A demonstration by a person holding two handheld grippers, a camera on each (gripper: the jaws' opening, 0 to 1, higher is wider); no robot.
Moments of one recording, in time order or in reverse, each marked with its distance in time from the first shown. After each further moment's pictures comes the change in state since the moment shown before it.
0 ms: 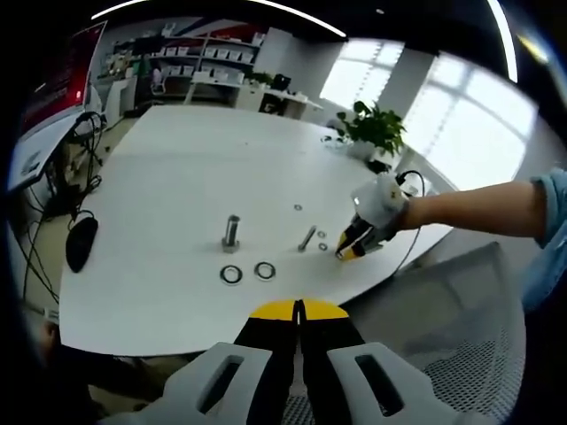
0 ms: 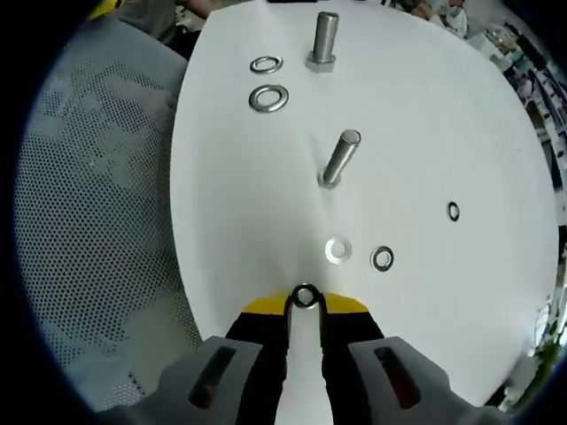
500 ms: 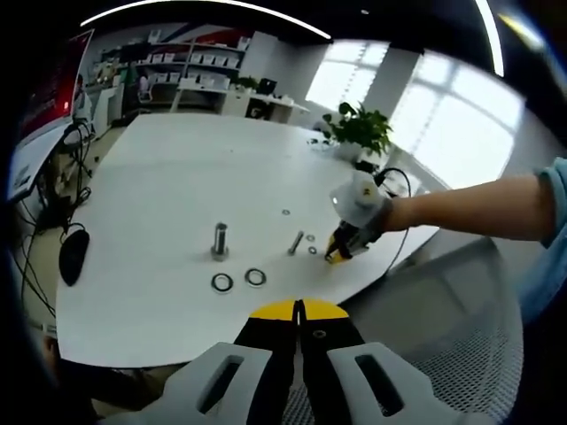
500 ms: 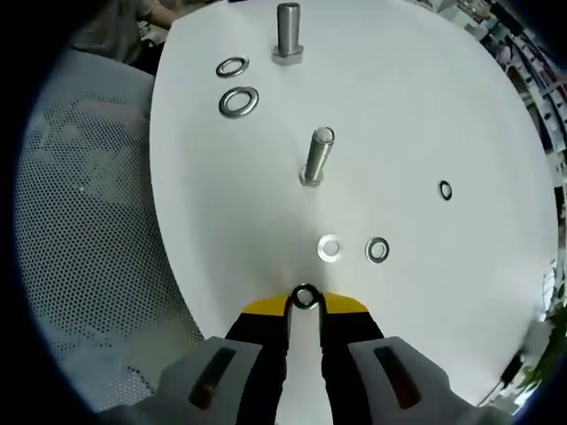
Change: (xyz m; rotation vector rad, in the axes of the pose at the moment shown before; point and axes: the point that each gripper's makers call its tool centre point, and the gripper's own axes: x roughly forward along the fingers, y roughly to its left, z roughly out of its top) left arm 0.001 -0.008 0.006 0.052 -0.029 -0.043; right arm 0.000 0.000 0.001 0.131 0.048 -0.038
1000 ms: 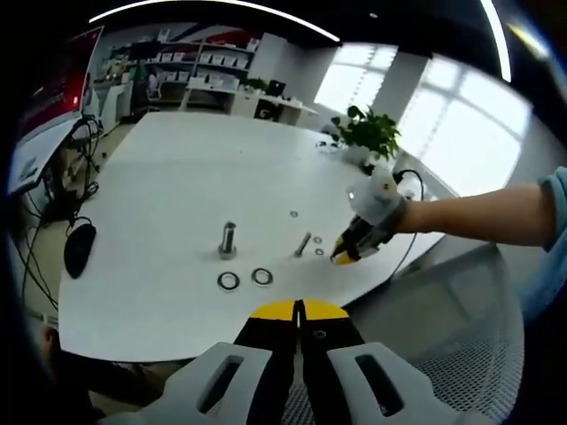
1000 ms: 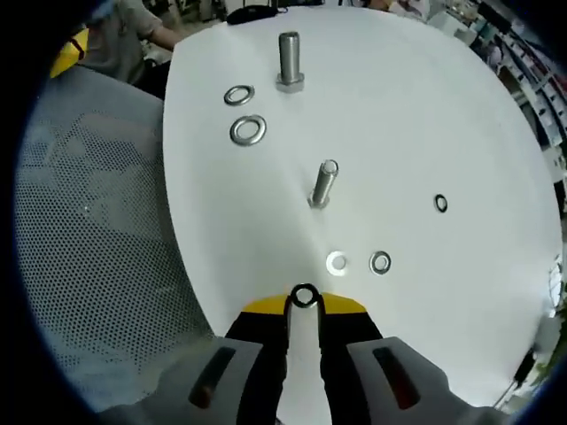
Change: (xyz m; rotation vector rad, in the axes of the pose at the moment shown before) left arm -0.003 0.007 -0.002 -0.035 -0.005 0.037; right arm -0.022 0.012 0.024 0.045 -0.144 0.061
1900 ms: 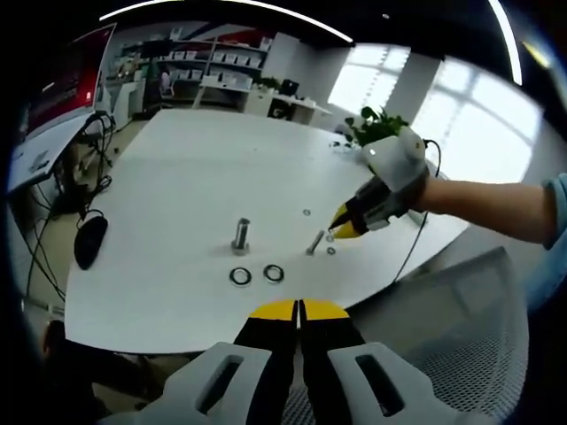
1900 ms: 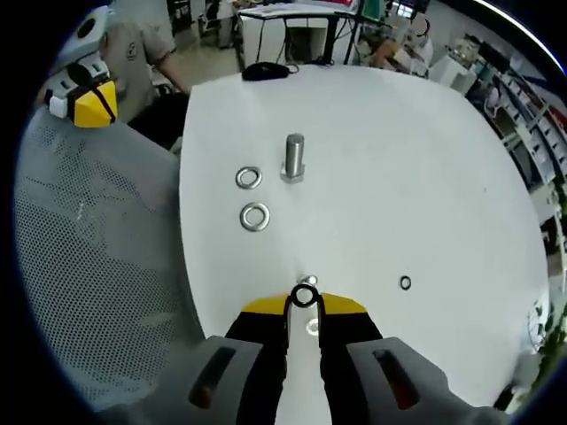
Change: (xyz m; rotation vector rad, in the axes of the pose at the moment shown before) left arm -0.003 0.009 -0.003 -0.024 0.007 0.062; right arm -0.030 -0.010 0.068 -0.130 -0.131 -0.064
